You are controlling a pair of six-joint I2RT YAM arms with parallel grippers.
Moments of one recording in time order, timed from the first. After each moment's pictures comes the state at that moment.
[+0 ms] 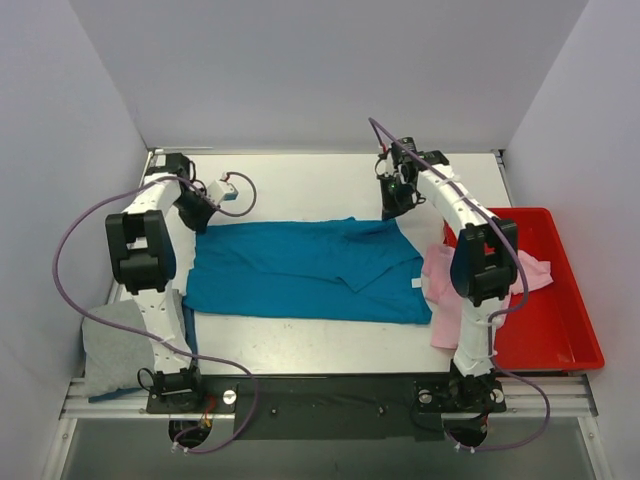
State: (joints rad) left arm 0.09 2.21 1.80 -0.96 0.25 1.01; right arm 0.29 2.09 1.83 -0.89 -0.08 0.13
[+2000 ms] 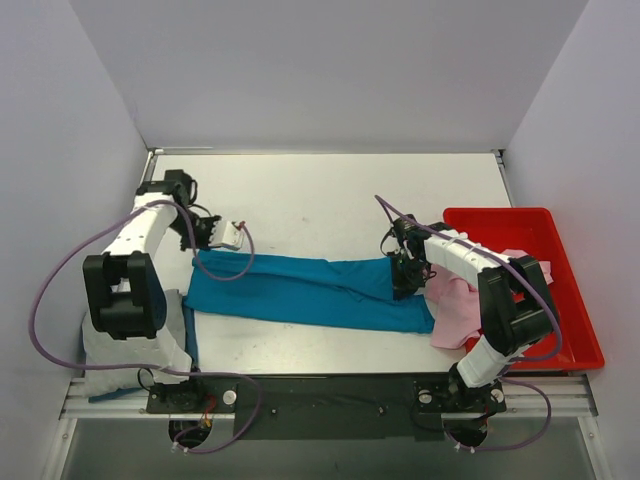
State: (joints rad) left arm 0.06 1.72 1.37 -1.15 0.33 1.80; right arm 0.37 1.63 0.94 -0.73 -0.07 0.34
